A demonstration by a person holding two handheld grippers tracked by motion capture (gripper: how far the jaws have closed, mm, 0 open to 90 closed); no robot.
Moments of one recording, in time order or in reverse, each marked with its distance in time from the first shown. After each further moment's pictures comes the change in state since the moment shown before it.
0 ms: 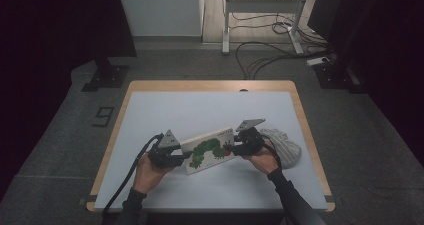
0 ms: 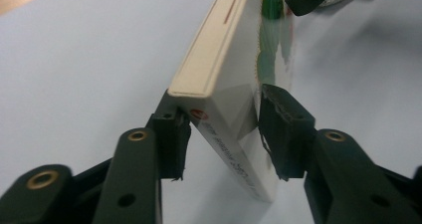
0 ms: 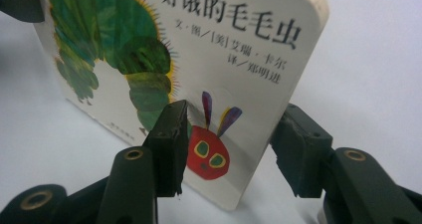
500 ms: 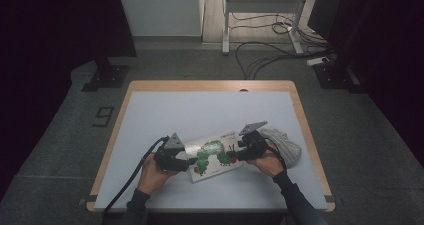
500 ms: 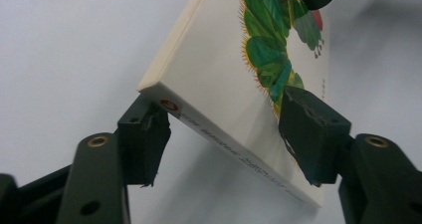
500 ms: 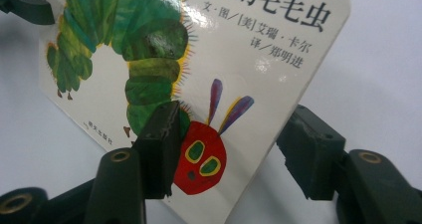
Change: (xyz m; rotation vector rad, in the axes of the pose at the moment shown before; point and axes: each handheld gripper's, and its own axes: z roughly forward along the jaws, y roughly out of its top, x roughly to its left) left arm -0.001 -0.008 0.022 0.043 -0.064 -0.021; right arm -0.006 -0.016 -0.001 0.077 0.049 0.024
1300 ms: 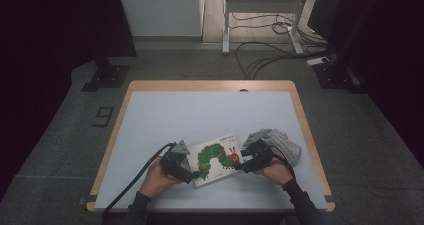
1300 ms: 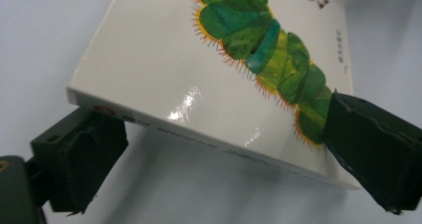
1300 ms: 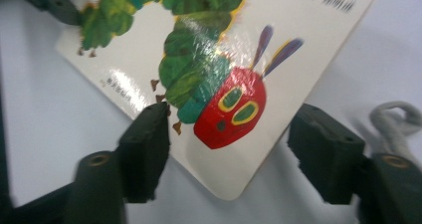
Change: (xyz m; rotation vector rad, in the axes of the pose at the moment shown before) left arm -0.004 -0.016 0.031 0.102 -0.129 0.002; right arm 0.007 -0.026 -0.010 0.069 0.071 -0.039
